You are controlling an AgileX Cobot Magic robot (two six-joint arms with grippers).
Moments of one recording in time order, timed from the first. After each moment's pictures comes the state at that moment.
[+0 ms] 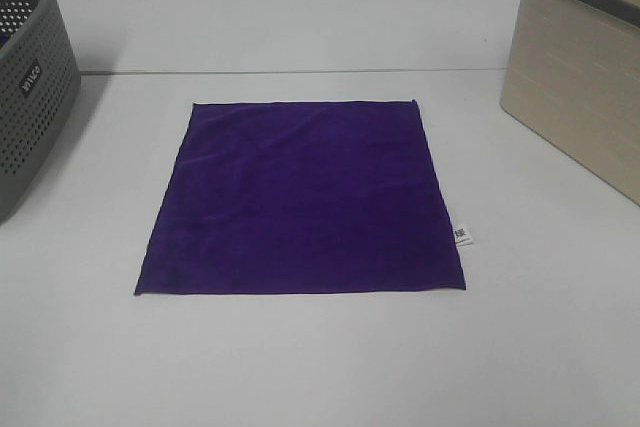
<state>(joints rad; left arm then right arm) -0.03 0.00 -0.51 0.12 1.04 0.02 -0.16 0.00 -0.50 0.20 1.07 -0.24</state>
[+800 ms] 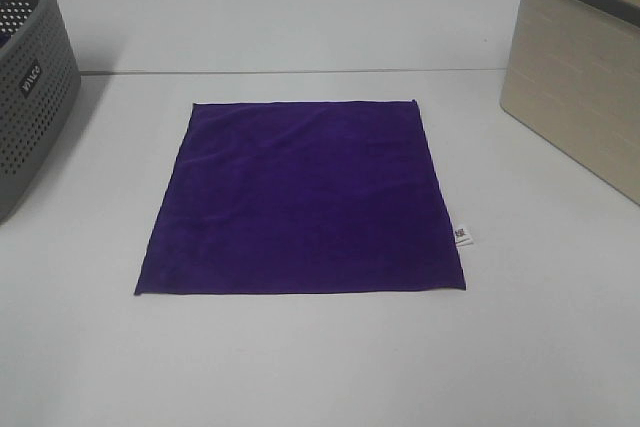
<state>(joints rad) -0.03 0.00 -0.51 0.01 1.04 0.05 -0.05 0.00 -0.50 0.22 1.07 -0.24</state>
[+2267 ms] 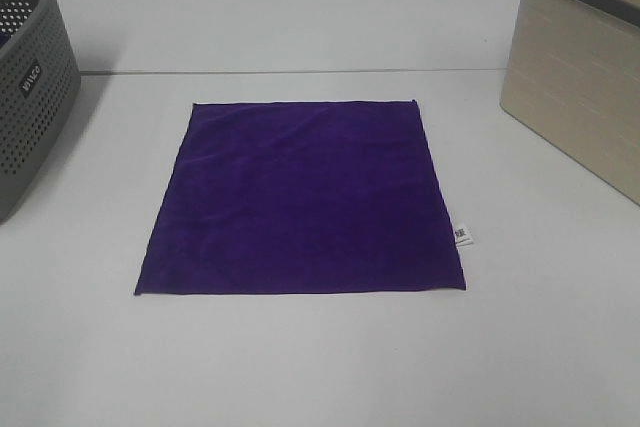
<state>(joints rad) -0.03 0.00 -0.51 0.00 1.04 0.07 -0.05 0.00 -0.50 0.14 1.07 -0.14</state>
